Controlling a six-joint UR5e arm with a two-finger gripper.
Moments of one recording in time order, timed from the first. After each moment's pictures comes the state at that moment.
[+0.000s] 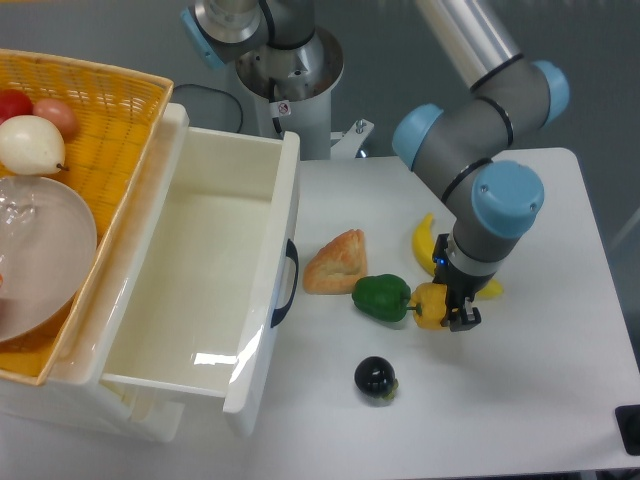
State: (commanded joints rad) arm 2.66 -2.01 -1.45 -1.26 1.48 1.96
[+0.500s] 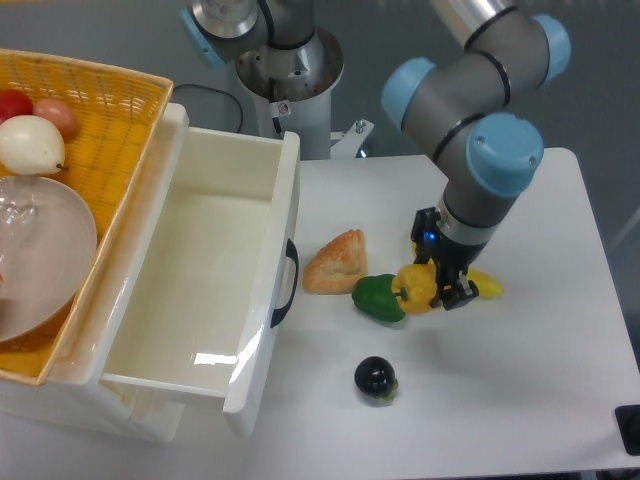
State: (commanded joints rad) arm 2.62 -1.91 -1.44 -1.37 1.40 1.72
